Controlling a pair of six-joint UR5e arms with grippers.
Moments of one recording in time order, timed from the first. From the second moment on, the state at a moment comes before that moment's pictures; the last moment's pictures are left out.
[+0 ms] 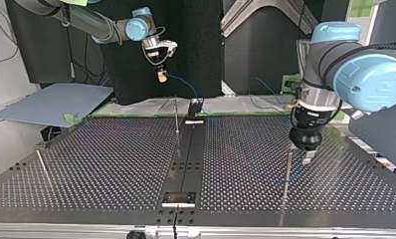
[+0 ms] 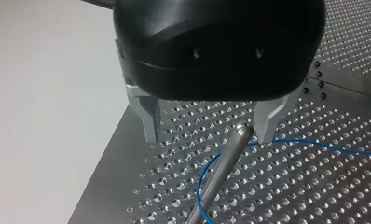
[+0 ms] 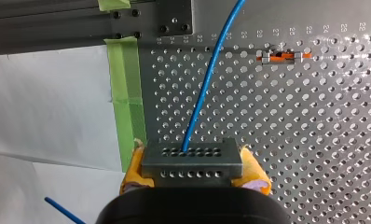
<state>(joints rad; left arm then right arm) -0.04 -1.51 -1.59 -3.37 -1.60 -1.77 2.09 -0.67 1.96 -1.07 1.47 1.64</state>
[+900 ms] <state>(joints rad) -0.08 -1.52 -1.58 -3.34 -1.60 -1.68 2.09 -0.67 1.96 -1.07 1.47 1.65</state>
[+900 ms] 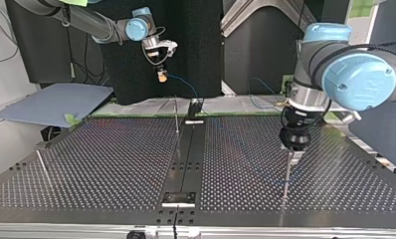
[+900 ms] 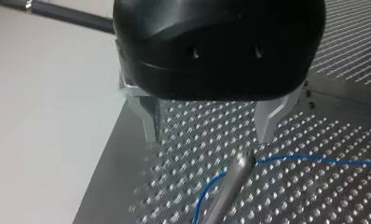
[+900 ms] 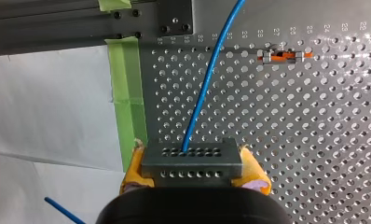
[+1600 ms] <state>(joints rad) -0.22 -1.66 -1.53 -3.20 -1.75 -1.47 2.08 -0.67 1.96 -1.08 1.47 1.67</state>
